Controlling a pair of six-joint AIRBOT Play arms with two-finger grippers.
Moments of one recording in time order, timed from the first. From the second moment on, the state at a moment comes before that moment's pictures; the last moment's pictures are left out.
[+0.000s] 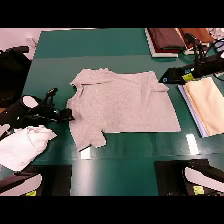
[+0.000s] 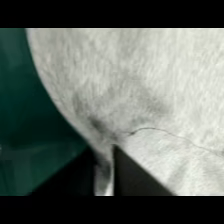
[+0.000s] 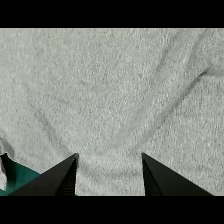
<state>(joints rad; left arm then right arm) -0.06 -1.20 0.72 1.02 -0.93 -1.43 -0.05 -1.21 1.33 -1.05 1.36 1.37</state>
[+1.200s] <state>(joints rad) -0.08 -1.20 0.90 1.10 -1.00 -1.43 -0.55 -1.17 0.57 -1.01 1.25 1.30</state>
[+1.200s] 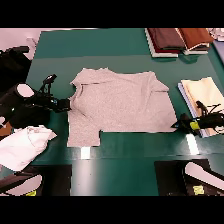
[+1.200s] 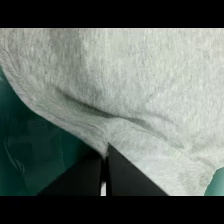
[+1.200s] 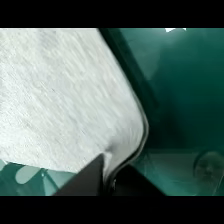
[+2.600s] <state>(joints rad) -0.08 -0.91 1.87 1.27 -1.25 -1.49 -0.36 -0.96 1.93 -1.02 1.48 1.40</state>
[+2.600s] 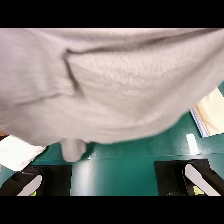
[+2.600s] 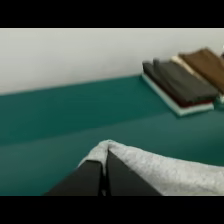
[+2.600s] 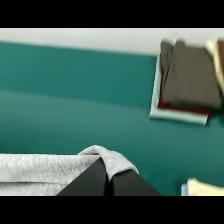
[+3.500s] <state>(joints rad) -0.07 -1.55 1.48 1.22 -0.95 -1.51 -0.28 -1.59 1.56 -1.06 1.30 1.40</state>
